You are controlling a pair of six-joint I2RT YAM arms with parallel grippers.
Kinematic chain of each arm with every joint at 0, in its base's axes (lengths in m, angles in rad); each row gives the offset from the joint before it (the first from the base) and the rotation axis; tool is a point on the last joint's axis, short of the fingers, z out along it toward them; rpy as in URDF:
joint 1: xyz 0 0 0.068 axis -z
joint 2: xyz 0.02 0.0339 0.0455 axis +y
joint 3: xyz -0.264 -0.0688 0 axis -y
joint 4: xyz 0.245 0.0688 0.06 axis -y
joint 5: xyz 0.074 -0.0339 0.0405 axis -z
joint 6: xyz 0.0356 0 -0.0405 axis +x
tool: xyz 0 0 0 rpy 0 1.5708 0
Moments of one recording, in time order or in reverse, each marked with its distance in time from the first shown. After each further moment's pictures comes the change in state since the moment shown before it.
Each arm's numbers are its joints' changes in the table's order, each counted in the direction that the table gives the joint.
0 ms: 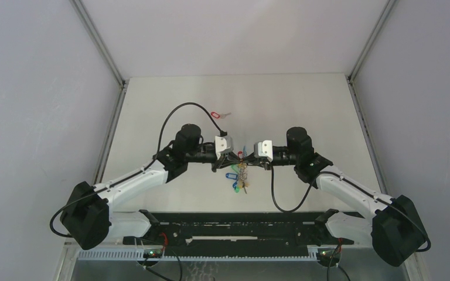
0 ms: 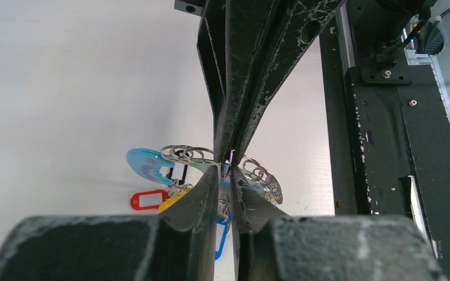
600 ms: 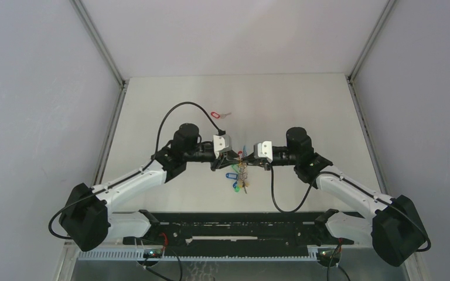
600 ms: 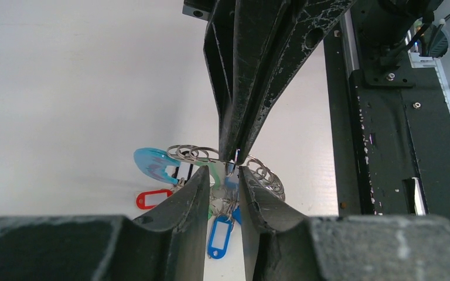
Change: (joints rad) left arm -0.013 -0.015 0.000 0.000 0.002 0.000; right arm -0.001 0.000 0.000 -0.001 0.007 -0.023
